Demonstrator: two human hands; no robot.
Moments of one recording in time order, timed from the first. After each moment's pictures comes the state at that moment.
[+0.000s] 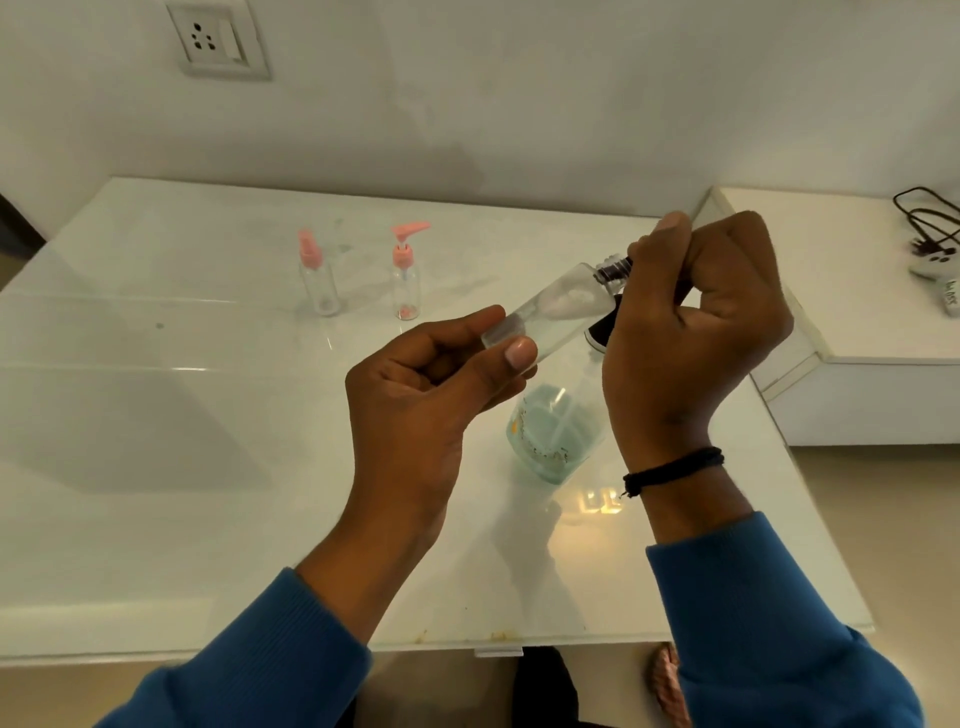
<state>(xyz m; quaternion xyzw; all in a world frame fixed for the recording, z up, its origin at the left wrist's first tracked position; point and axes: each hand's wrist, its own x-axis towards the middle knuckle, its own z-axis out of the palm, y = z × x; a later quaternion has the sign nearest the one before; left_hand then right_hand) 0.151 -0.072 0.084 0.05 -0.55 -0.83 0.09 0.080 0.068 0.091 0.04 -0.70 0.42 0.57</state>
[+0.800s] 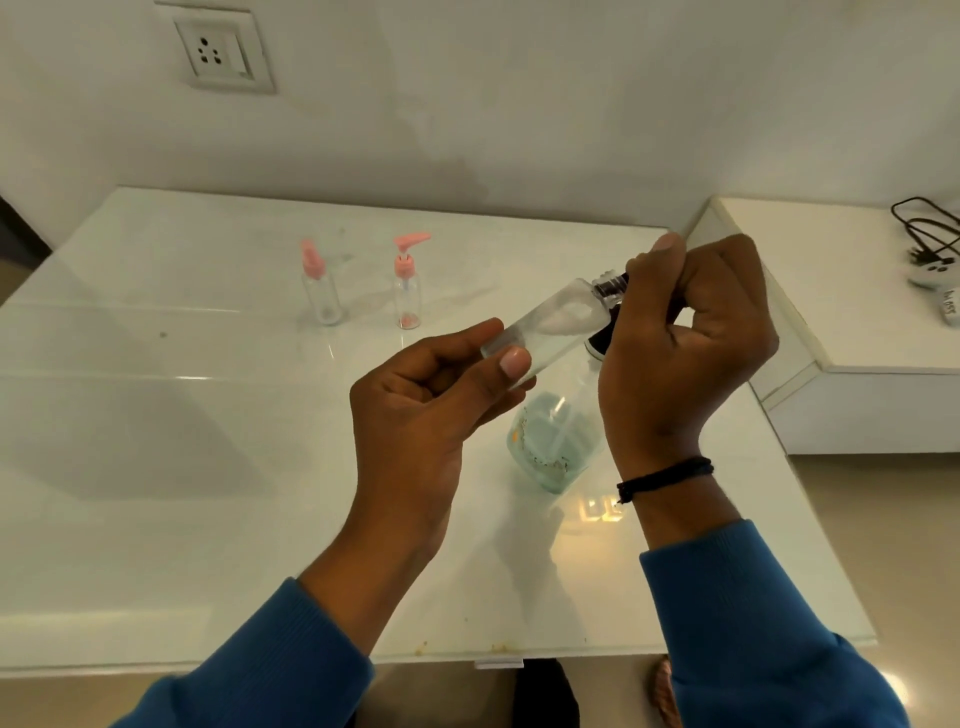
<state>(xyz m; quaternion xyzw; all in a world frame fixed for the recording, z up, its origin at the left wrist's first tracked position) 0.151 -0.072 0.084 0.07 -0.53 -0.84 0.08 0.079 0.069 0.084 0.03 -0.70 0.43 0.57</state>
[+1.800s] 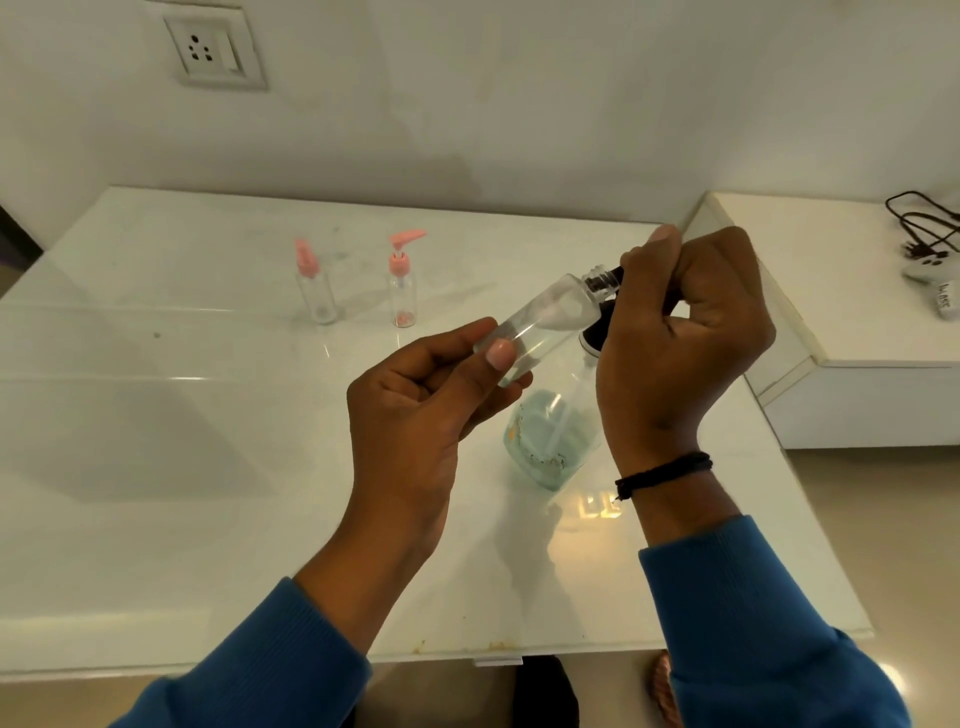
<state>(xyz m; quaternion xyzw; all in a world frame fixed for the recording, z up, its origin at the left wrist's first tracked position) 0.150 -0.071 0.084 0.07 -0.54 -0.84 0.07 0.079 0.069 0.087 0.03 -0.70 0.43 0.56</state>
